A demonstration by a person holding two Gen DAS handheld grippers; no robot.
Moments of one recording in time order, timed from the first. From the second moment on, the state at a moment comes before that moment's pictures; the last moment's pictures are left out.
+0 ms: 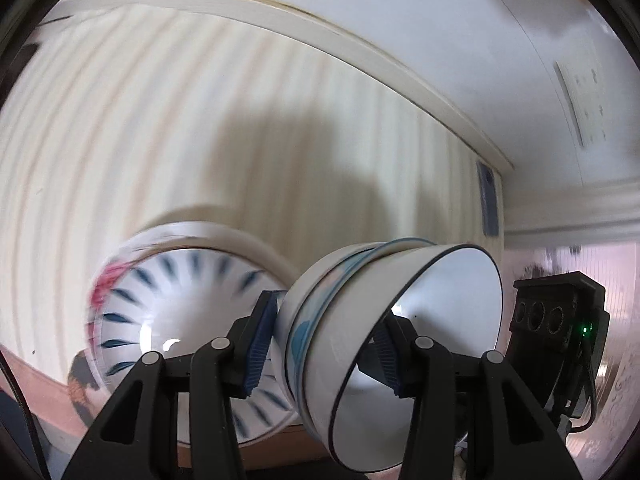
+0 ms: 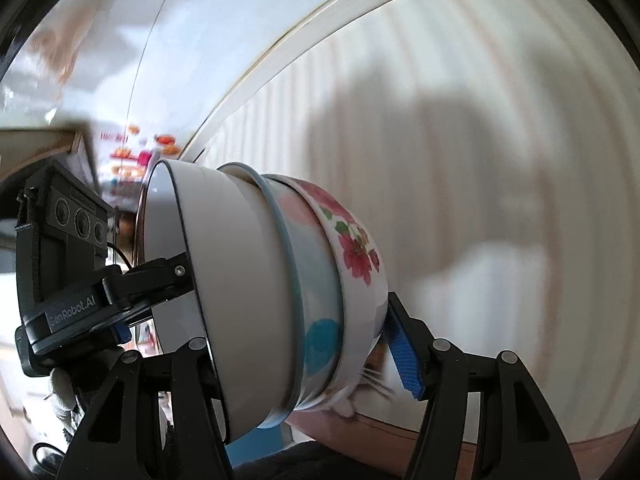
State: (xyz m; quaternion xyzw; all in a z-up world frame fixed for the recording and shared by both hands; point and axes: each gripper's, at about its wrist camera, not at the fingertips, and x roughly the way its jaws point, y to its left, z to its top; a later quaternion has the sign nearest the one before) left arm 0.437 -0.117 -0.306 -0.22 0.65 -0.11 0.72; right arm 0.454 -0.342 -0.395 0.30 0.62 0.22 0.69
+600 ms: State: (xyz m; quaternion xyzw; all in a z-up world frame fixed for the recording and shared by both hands) left arm 0.403 -0.034 -0.343 -0.28 0.64 -0.02 0.71; right arm 0.469 -0.238 -0.440 0.25 0.67 0.28 0.64
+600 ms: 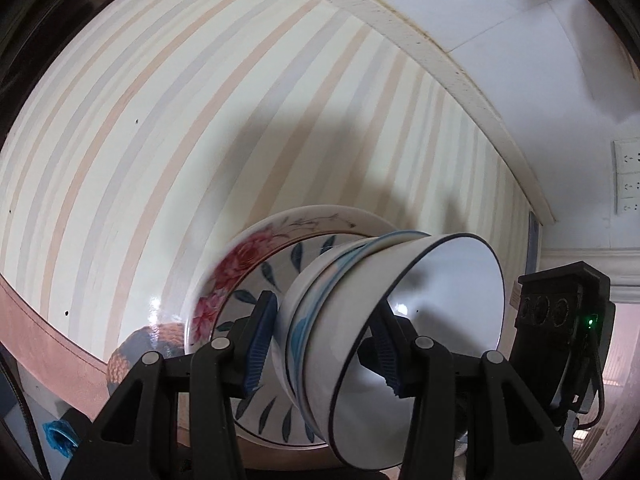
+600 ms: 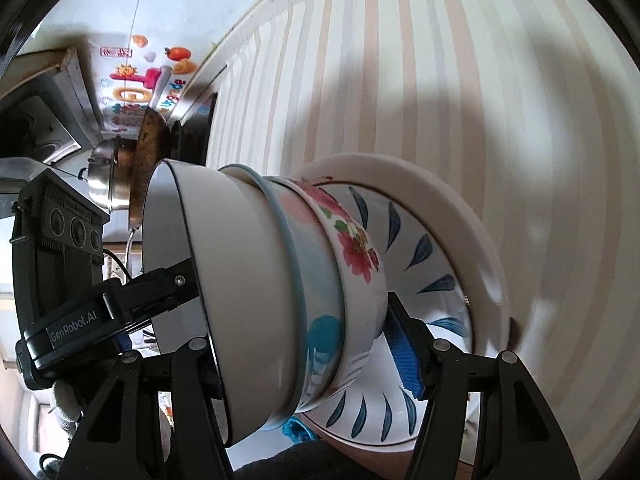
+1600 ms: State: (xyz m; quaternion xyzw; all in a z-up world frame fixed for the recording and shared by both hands) left arm 0.390 -0.039 -0.320 -0.18 0.64 0.02 0.75; right arm 0.474 -0.234 -0.400 0.16 0.66 0.24 0.69
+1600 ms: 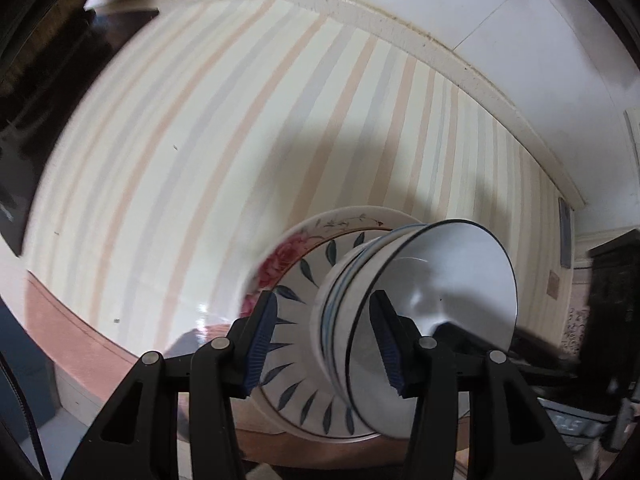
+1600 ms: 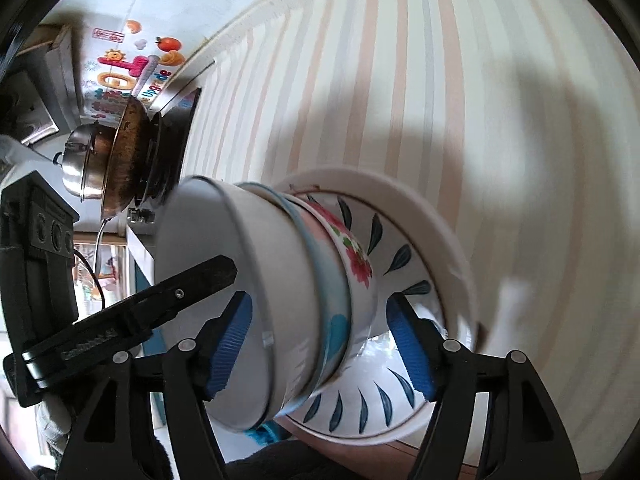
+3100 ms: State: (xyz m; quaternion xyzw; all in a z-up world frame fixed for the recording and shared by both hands) left arm 0.072 -0.015 -0.078 -0.01 0.36 -0.01 0.93; right arm 0.081 -0.193 -0.099 0.07 0.37 0.05 0.93
